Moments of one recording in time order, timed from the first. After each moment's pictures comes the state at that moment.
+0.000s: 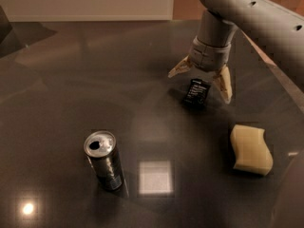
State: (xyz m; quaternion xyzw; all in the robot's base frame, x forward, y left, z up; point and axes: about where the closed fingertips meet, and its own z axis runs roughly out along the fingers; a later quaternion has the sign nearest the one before) arm 0.582 -0.141 0.839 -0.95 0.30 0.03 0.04
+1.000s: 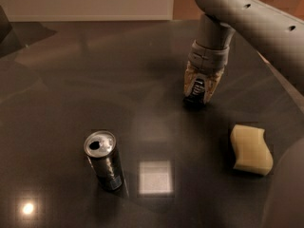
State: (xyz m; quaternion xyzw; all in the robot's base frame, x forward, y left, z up) arm 0.575 -0.143 0.829 -0.96 0.27 0.05 0.02
